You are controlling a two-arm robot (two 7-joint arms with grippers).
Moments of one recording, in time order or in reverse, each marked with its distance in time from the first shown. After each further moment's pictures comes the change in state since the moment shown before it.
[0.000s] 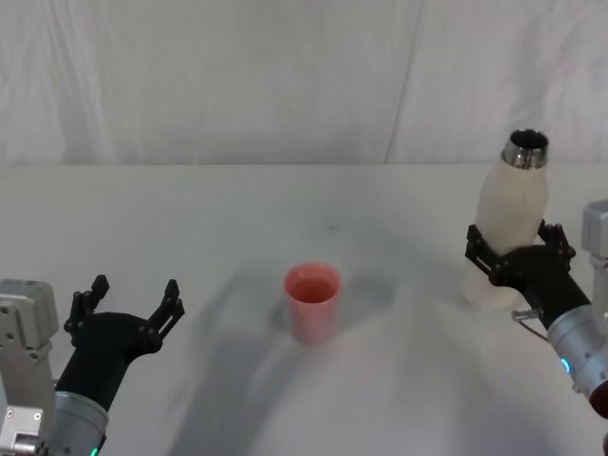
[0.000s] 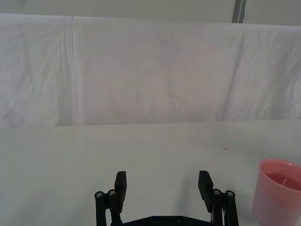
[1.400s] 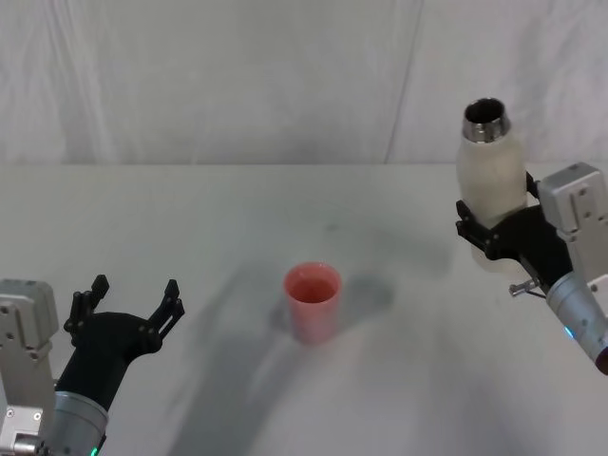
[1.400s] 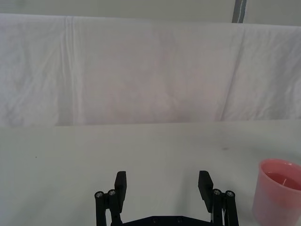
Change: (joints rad) left arm 0.000 0.000 0.000 0.000 0.000 0.000 0.000; right arm 0.075 0.089 -0.073 -0.040 -0.192 0.024 0.019
